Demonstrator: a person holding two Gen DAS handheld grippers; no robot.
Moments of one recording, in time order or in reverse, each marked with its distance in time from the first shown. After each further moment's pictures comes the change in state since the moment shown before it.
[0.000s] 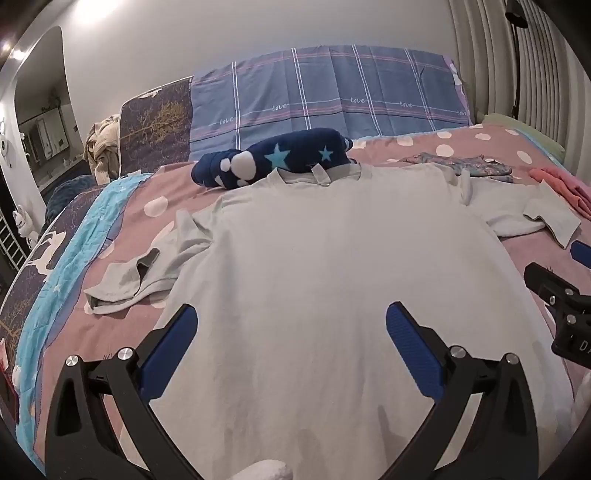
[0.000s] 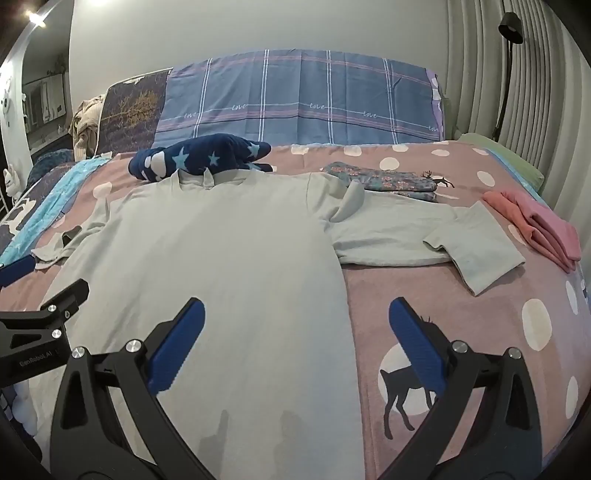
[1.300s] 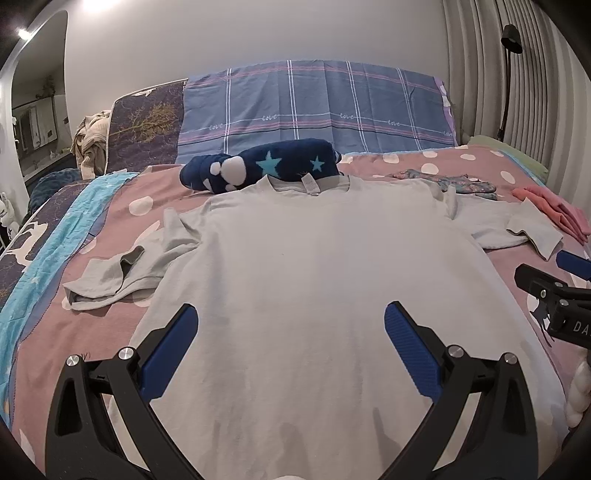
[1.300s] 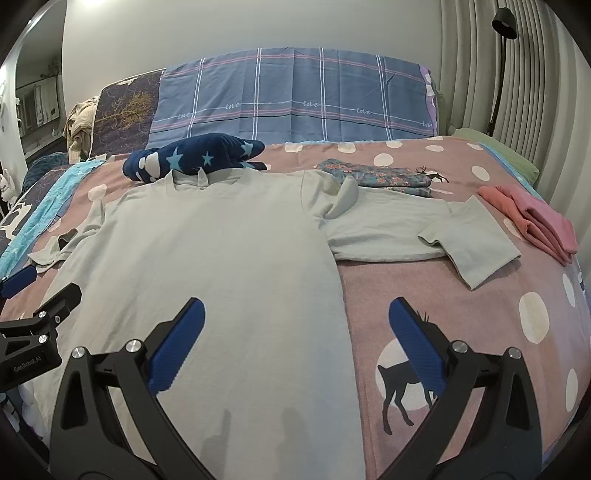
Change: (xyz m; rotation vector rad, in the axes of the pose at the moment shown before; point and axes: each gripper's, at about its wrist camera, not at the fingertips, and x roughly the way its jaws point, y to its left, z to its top) left arm 0.000 0.015 -0.009 -0.055 -0.055 -0.103; right arm -0.001 -0.004 0.001 0.022 0.006 -0.014
